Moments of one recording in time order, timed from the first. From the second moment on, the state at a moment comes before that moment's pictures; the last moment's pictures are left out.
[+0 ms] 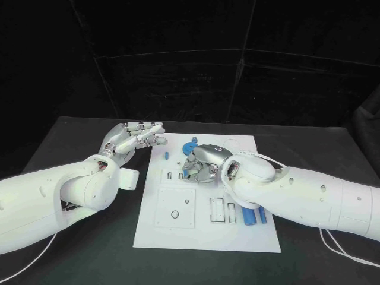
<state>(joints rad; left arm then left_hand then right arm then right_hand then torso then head) 1.21 -0.91 -0.11 1.60 0.05 -0.34 0.55 1.35 0.05 0.02 0.01 0.07 0.95 0.23 0.08 0.07 1.03 0.17 0.09 0.07 1.11 0.13 0.14 0.21 0.17 0.93 0.23 0.27 0.10 1.11 -0.57 0.01 1.47 -1.55 -0.27 -0.22 1.36 -0.04 0.19 0.08 0.20 1.08 0.12 0.09 0.07 1.37 0.03 1.13 1.21 1.46 -0.03 1.48 1.31 0.05 1.47 0.08 1.51 1.31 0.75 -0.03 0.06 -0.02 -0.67</state>
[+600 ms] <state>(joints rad) 1.21 -0.91 -0.11 1.59 0.05 -0.34 0.55 1.35 0.05 0.02 0.01 0.07 0.95 0.23 0.08 0.07 1.03 0.17 0.09 0.07 1.11 0.13 0.14 0.21 0.17 0.93 0.23 0.27 0.09 1.11 -0.57 0.01 1.48 -1.59 -0.24 -0.26 1.32 -0.09 0.18 0.09 0.20 1.06 0.13 0.07 0.06 1.34 0.04 1.06 1.16 1.46 -0.03 1.48 1.31 0.05 1.47 0.08 1.51 1.31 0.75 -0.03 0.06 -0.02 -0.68</state>
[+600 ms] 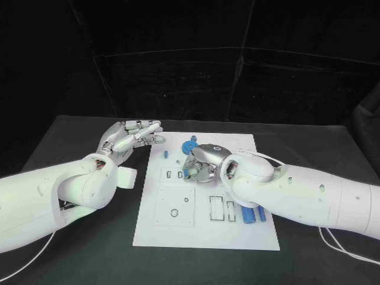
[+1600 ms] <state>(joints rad) 1.22 -0.92 -0.11 1.58 -0.05 -0.33 0.46 1.26 0.04 -0.03 0.03 0.06 1.07 0.16 0.11 0.08 1.25 0.08 0.16 0.11 1.45 0.01 0.35 0.38 0.17 1.19 0.13 0.43 0.17 1.11 -0.72 0.01 1.62 -1.53 -0.43 -0.15 1.28 -0.09 -0.08 0.24 0.14 0.93 0.16 0.07 0.07 1.29 0.07 1.03 1.12 1.47 -0.01 1.44 1.31 0.05 1.43 0.11 1.48 1.31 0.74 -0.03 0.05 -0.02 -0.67</state>
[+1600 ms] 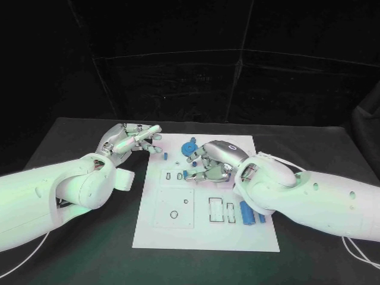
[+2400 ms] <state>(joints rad) 1.40 -0.68 -0.18 1.39 -0.79 0.05 -0.43 1.14 0.09 -0.26 0.28 0.05 1.06 0.07 0.40 0.28 1.29 -0.01 0.97 0.87 1.47 -0.07 1.57 1.31 0.07 1.46 0.03 1.40 1.27 1.25 -0.97 0.01 1.63 -1.02 -0.42 0.07 1.35 -0.04 -0.12 0.20 0.24 0.94 0.15 0.08 0.07 1.27 0.07 1.00 1.08 1.47 -0.01 1.39 1.28 0.05 1.38 0.10 1.43 1.31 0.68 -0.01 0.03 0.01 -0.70</state>
